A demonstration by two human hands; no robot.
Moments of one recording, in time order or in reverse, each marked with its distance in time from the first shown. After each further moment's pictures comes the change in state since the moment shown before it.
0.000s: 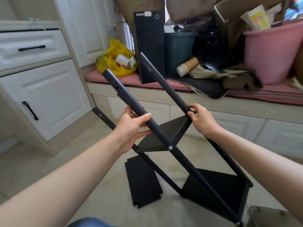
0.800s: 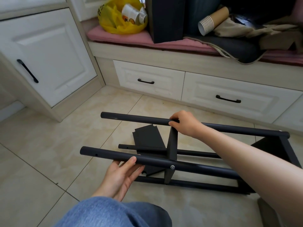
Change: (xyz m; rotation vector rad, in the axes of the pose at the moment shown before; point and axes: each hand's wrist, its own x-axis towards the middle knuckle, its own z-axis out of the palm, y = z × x) left_hand -0.102 -0.189 -0.101 -0.503 0.301 -0.398; right_hand -0.034 0.022 0.140 -0.339 -0.527 -0.034
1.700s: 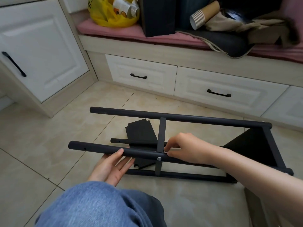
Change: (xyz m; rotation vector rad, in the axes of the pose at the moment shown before) left_hand -0.006 0.005 0.006 -0.083 0.135 -0.119; right_hand -0.100 0.014 0.008 -0.034 -0.254 -0.174
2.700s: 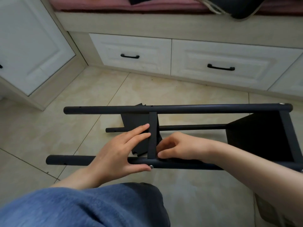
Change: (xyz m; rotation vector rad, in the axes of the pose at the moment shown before) left_hand 0.018 -0.004 0.020 1.864 -0.670 1.145; right_hand 0.003 0.026 0.040 0.590 -0.255 0.077
